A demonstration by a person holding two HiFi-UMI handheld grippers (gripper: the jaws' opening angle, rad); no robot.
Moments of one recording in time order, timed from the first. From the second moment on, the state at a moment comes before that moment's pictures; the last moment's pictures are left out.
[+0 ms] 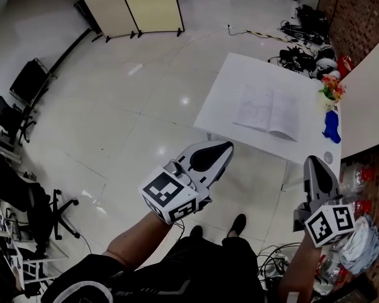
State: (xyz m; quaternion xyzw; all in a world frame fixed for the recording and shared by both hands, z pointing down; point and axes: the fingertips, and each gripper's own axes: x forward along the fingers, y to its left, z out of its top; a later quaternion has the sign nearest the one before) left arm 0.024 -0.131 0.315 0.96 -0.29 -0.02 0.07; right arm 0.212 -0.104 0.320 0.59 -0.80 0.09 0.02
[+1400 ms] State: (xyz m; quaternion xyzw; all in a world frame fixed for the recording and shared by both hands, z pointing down) left arm -0.095 0.269 0.306 0.96 -0.28 0.00 0.05; right arm 0.069 0.287 0.314 0.57 -0.82 0.06 0.01
